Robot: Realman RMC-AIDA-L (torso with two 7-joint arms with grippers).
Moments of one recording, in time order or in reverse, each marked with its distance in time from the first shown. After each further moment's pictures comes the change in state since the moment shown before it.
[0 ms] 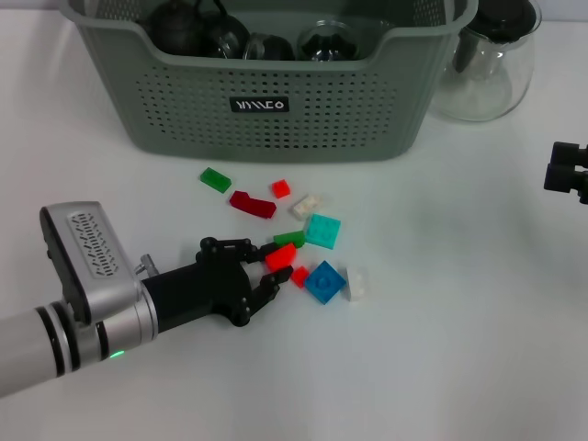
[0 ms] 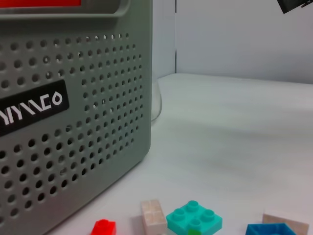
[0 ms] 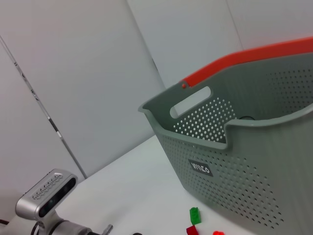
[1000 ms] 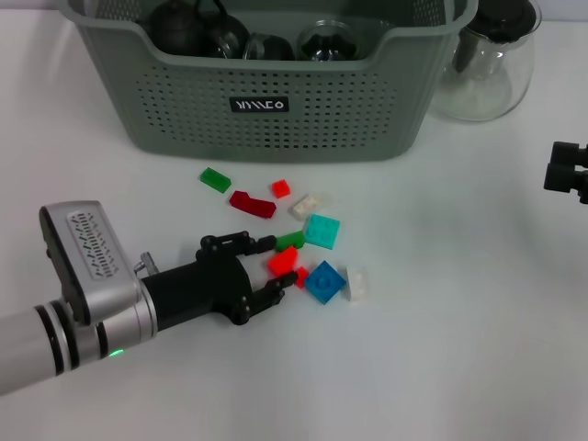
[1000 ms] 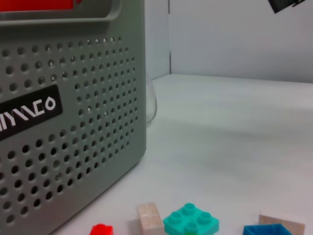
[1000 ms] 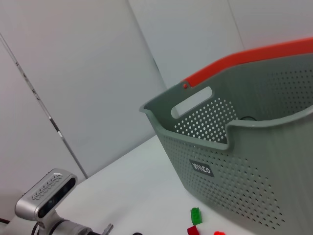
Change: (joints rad) left arm 0.003 -0.003 -0.010 0.016 0.016 0.012 0.008; right arm 0.001 0.000 0.000 -0.002 0.000 -0.002 0.002
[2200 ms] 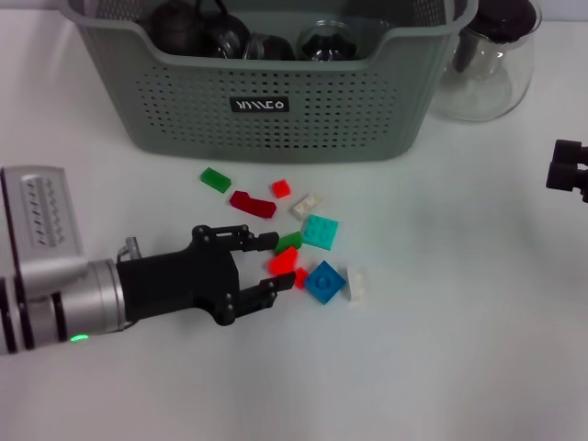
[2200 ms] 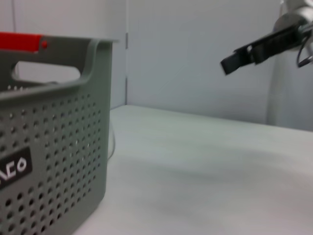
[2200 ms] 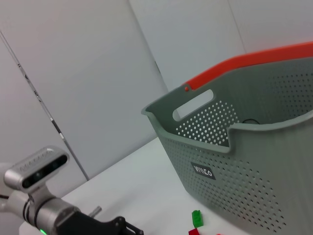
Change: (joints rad) left arm 0.042 0.005 0.004 0.266 0.159 0.245 -0.291; right arm -0.002 0.000 0.001 -0.007 0.008 -0.009 0.000
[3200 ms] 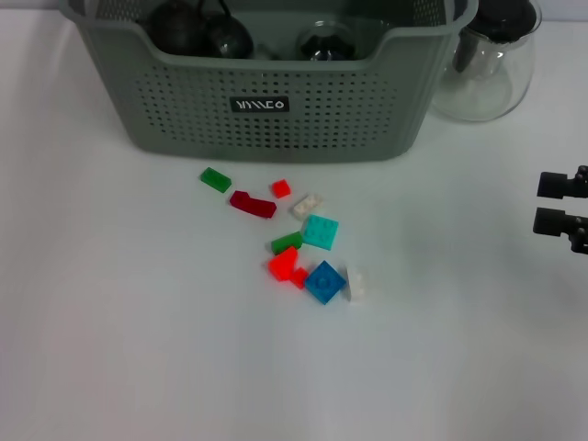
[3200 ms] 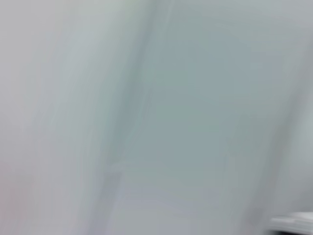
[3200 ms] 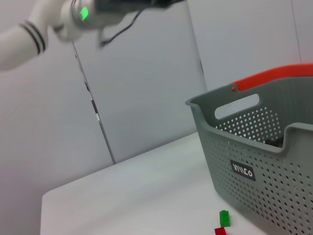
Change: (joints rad) left arm -0.316 0.155 -0.069 0.689 -0.238 0.348 -1.184; right arm -0.037 0.026 -0.020 0.008 0.002 -0.065 -0.228
